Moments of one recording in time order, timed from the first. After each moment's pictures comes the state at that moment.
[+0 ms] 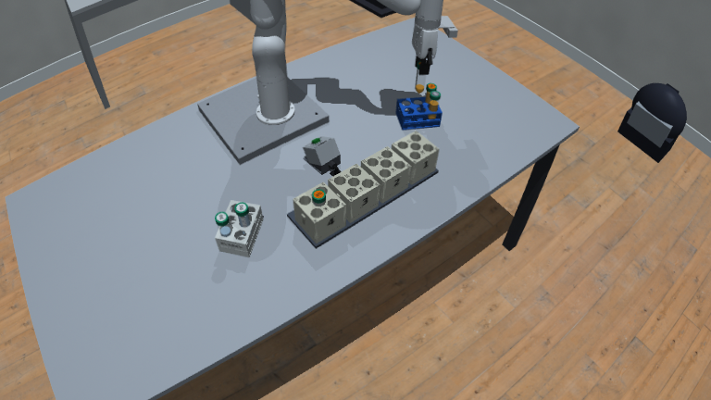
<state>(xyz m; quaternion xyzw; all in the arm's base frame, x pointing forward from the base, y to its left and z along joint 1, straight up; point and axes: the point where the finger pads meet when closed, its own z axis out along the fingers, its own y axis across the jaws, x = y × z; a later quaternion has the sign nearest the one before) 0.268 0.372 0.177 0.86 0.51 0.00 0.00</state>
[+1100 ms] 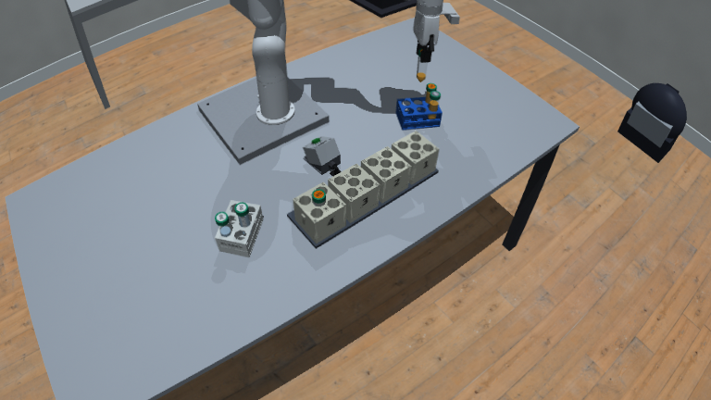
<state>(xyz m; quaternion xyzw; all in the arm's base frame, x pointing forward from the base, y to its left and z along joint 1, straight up) 0.268 0.373 0.223 0.86 0.51 0.00 0.00</state>
